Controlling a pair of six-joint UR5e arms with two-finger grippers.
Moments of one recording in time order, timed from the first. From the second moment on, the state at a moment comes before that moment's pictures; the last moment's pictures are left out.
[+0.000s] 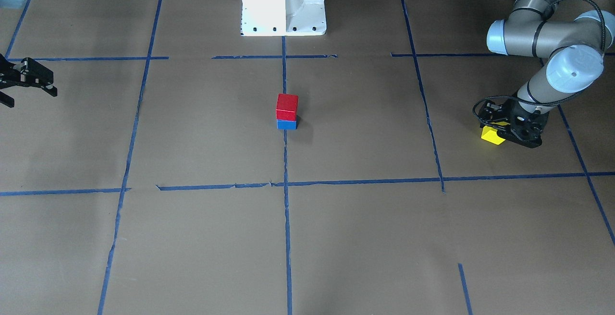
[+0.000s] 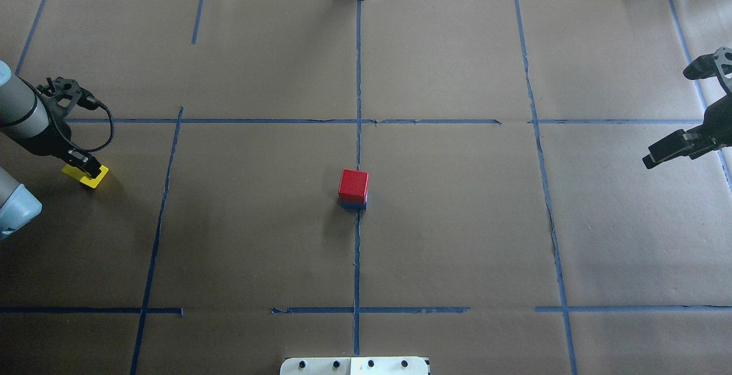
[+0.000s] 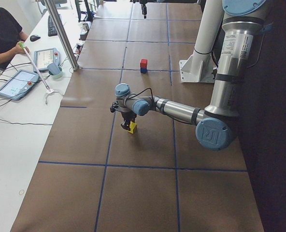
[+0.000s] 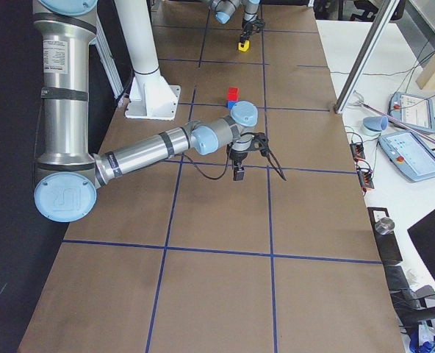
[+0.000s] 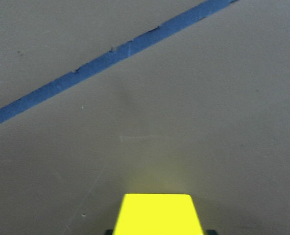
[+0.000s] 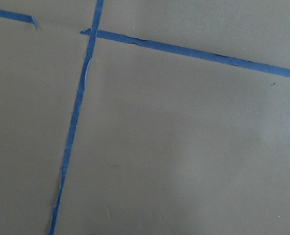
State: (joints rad) left arm -0.94 -1.71 -1.62 -1.81 -2.17 -0.29; right arm 1.11 -1.62 1.96 -1.50 2.33 0.39
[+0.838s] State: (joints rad) left arm -0.70 -2.08 -1.82 -1.67 -2.18 -1.12; right arm 1.11 -1.61 1.97 -1.50 2.33 0.40
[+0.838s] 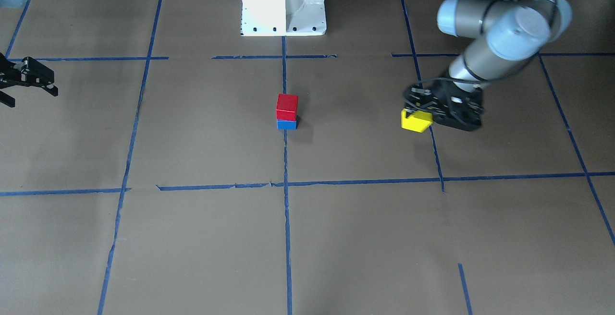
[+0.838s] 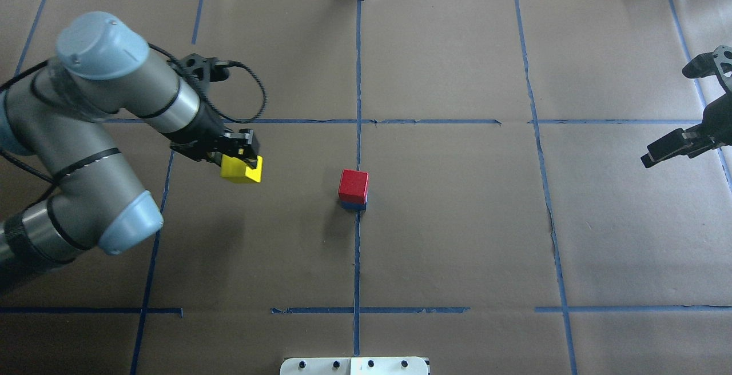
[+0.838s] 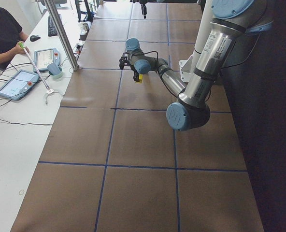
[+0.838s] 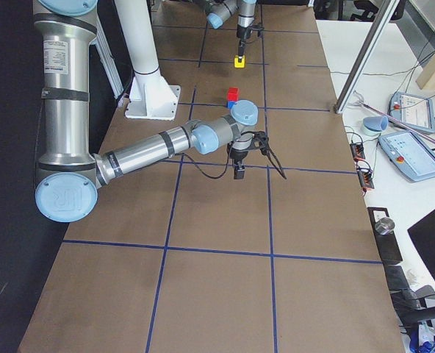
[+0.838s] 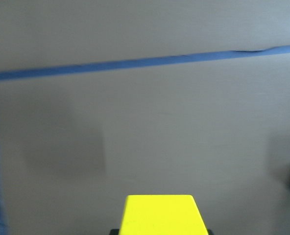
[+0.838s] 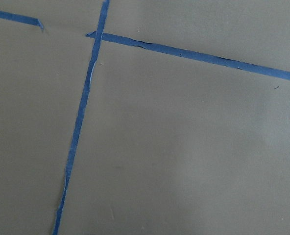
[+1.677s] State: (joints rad) left arm -0.54 -2.43 -1.70 -1.37 -2.01 -1.27; right arm 1.11 -1.61 1.97 -1.50 2.33 0.40
